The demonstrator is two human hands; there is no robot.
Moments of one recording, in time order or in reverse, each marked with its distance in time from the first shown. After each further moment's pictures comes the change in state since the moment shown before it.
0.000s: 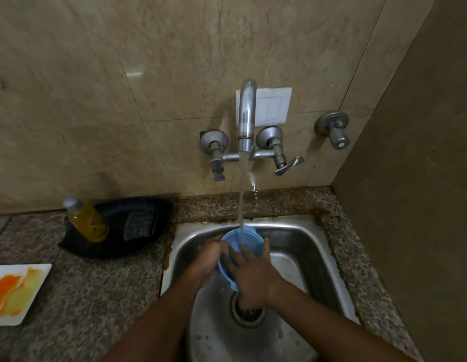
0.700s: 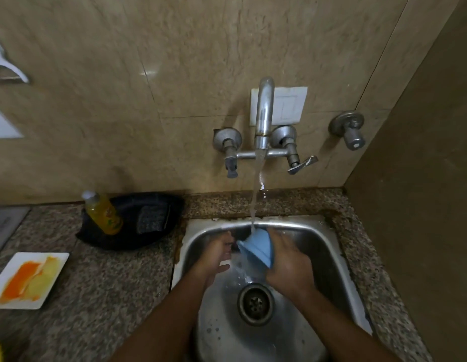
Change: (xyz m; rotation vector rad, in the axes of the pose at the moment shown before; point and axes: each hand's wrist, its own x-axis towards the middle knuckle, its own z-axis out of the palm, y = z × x) left_hand -0.003 -0.011 -0.012 -0.106 0.075 -0.032; right_hand -0.026 0.020 0.013 0.487 0.504 0.447
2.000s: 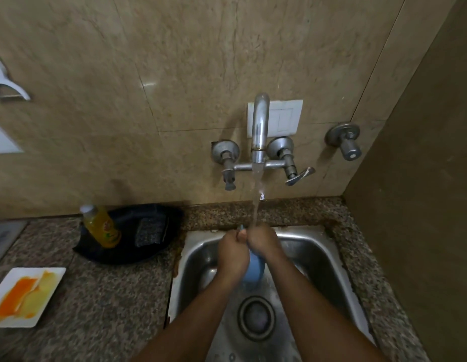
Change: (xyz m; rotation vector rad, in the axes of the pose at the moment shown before) left_hand -0.010 0.032 0.050 0.247 0.331 0.313; right_hand 0.090 -0.050 -0.003 0.248 -0.089 0.191
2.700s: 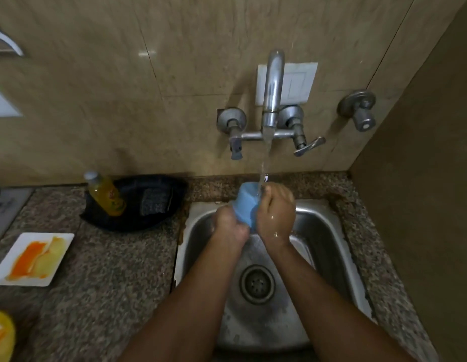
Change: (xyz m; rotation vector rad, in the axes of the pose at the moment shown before) left_hand 0.007 0.012 -0.015 -1.127 -0.169 -0.577; right_hand -0.031 0.005 0.007 0.238 0.707 -0.301
